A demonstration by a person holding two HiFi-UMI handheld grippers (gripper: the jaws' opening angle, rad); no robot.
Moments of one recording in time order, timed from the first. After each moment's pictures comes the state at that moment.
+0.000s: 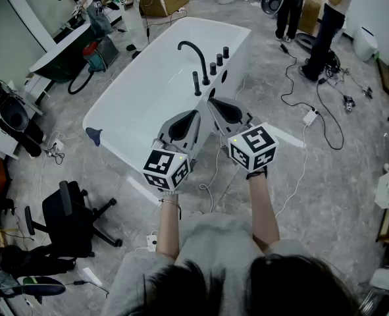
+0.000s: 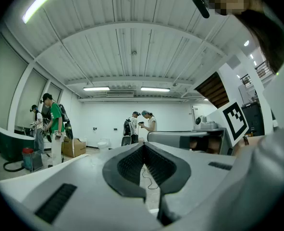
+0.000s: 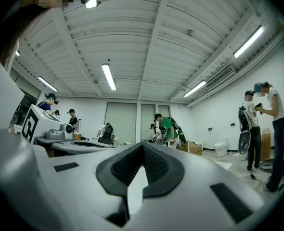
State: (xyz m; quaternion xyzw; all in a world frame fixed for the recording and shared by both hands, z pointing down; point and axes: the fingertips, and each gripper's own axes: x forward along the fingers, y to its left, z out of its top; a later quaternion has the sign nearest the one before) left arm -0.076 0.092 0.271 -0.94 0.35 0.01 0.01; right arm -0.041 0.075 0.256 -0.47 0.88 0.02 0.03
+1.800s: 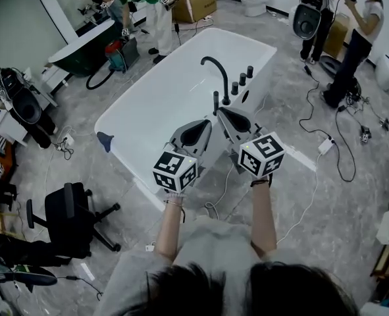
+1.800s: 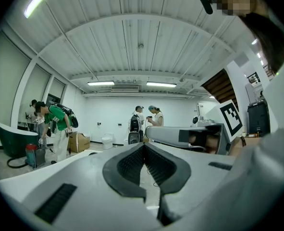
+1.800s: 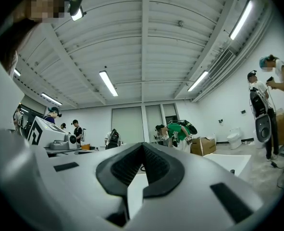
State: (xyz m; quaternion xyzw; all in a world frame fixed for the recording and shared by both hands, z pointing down) left arm -0.079 -0.010 0.290 -0.93 0.37 -0.01 -0.01; right arm -0.049 -0.029 0.265 -0.41 0.91 -0.02 0.07
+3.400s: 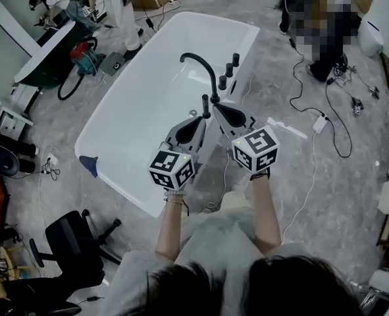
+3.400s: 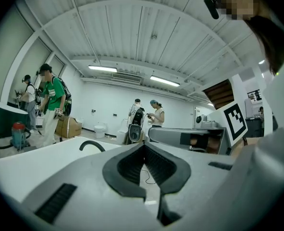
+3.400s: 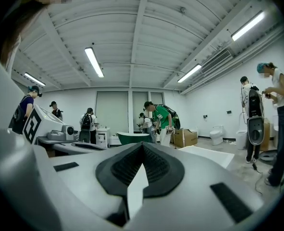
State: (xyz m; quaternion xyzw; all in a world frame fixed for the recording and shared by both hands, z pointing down) left arm -0.072 -0.170 0.358 -0.94 0.32 -0.01 -0.10; right arm -0.035 -0.186 0.336 -0.49 0.87 -0.04 -0.02
